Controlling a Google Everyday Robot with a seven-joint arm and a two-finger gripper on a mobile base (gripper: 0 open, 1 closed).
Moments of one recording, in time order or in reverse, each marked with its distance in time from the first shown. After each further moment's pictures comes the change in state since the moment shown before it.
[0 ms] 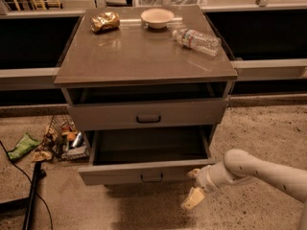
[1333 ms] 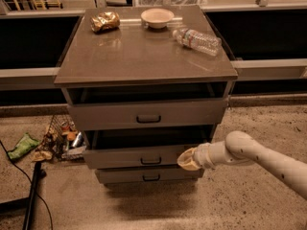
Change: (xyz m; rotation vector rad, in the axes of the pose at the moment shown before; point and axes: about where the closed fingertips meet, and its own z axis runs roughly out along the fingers) arm -0.080 -0.062 -0.032 0.122 -0.164 -0.266
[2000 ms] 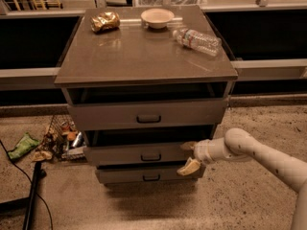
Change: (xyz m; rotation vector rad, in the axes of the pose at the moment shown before) arm 0.010 -0.029 0.006 0.023 0.000 0.037
